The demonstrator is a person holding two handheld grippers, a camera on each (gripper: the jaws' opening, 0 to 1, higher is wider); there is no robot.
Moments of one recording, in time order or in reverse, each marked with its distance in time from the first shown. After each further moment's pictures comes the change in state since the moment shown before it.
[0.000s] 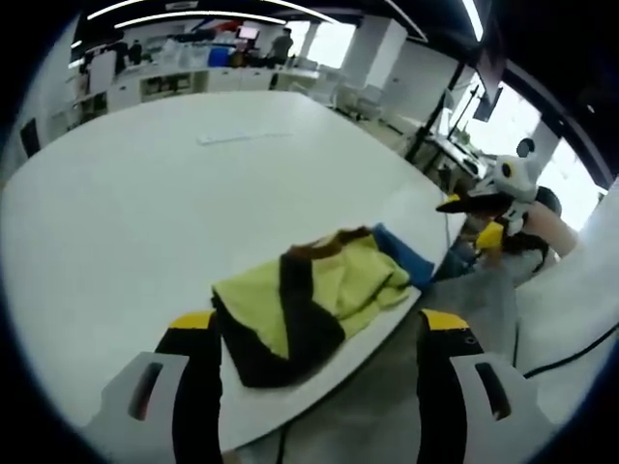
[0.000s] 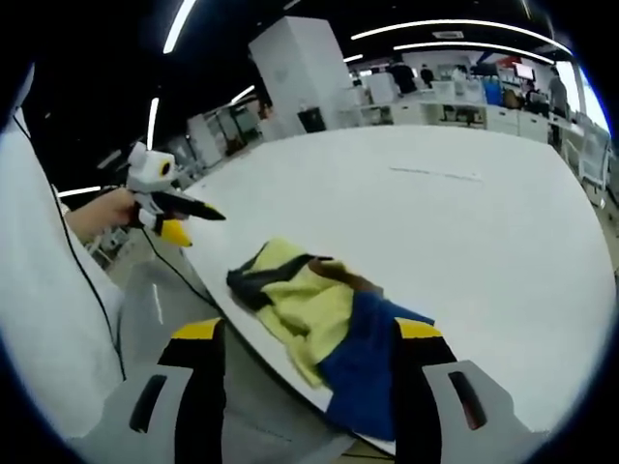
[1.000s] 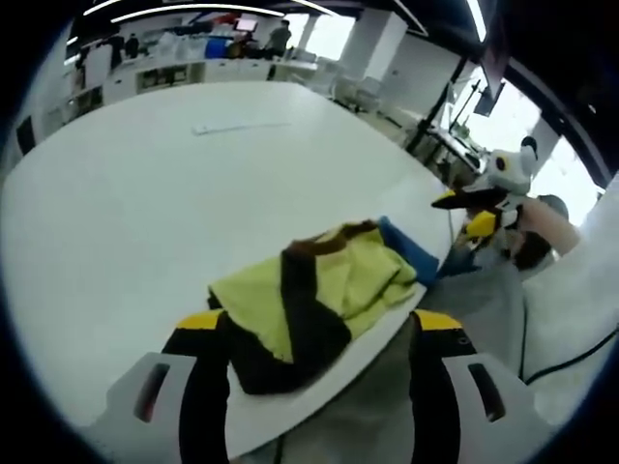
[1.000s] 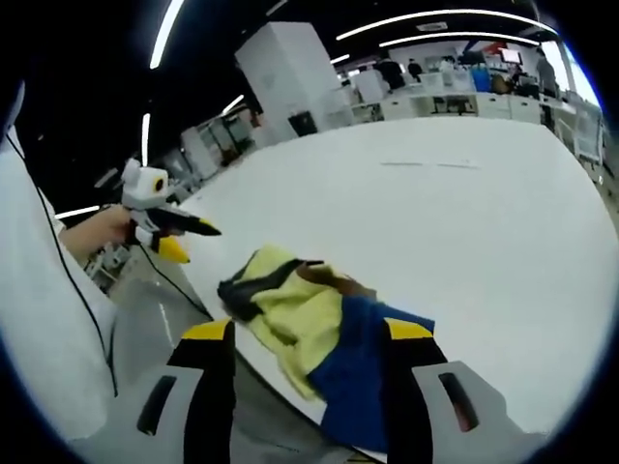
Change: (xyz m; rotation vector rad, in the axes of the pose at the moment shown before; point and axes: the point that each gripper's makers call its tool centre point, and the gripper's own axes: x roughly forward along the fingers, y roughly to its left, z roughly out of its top) left arm 0.017 0.005 -0.003 -0.007 0.039 -0.012; right arm 0.016 -0.019 -0.002 0.090 -0.030 0.009
